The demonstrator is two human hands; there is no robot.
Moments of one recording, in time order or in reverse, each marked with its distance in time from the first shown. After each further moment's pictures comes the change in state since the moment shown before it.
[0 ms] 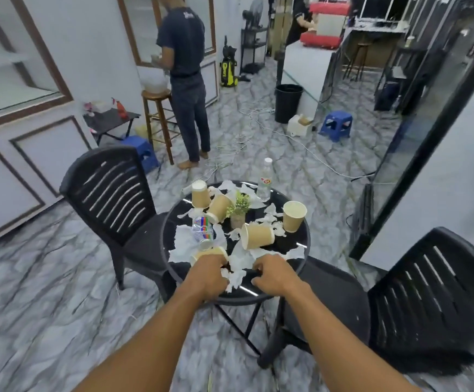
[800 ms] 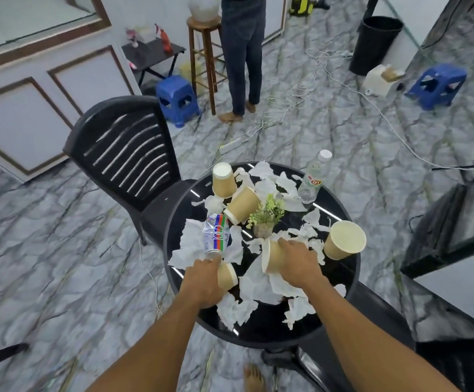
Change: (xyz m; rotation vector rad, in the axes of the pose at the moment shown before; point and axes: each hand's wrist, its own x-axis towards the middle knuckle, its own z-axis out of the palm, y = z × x) left_hand 0.148 -0.054 0.032 0.236 -0.098 -0.320; right_hand 0.242 0.073 0.004 -0.374 -0.103 -0.103
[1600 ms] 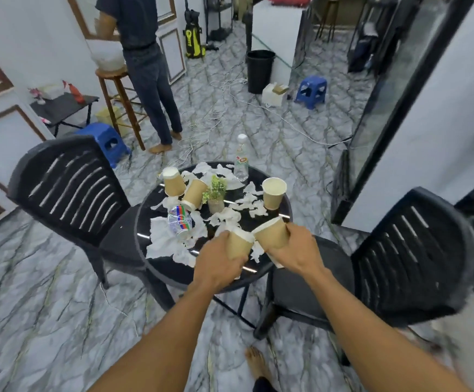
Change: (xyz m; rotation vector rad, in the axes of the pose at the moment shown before) left_hand -0.160 0.068 -0.001 -0.372 0.243 0.382; right_hand -0.262 -0.019 -0.005 0.627 0.529 0.357
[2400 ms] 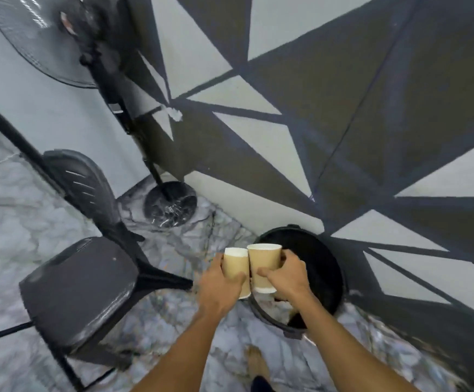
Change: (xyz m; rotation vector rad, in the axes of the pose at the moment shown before) left_hand -0.344 0.250 0.347 0.008 -0.883 0.559; right_hand -0.480 0.335 -0.136 0.500 0.760 1.245
